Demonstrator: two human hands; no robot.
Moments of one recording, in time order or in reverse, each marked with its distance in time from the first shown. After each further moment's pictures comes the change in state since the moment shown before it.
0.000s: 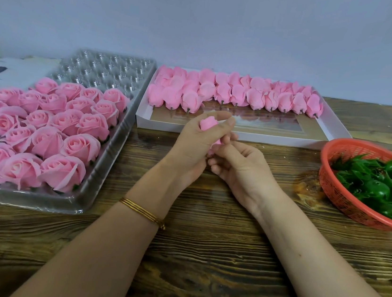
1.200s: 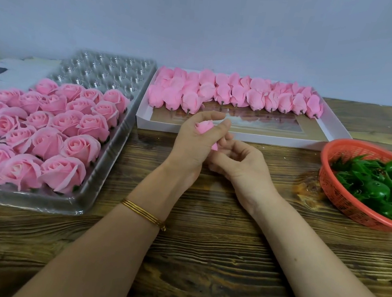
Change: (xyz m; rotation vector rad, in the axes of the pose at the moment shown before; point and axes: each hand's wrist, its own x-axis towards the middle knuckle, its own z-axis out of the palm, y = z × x) left_hand 0.002 -0.005 -0.001 0.064 0.122 0.063; right_hand 0.001 0.006 -0.003 -0.179 0.069 -0.085
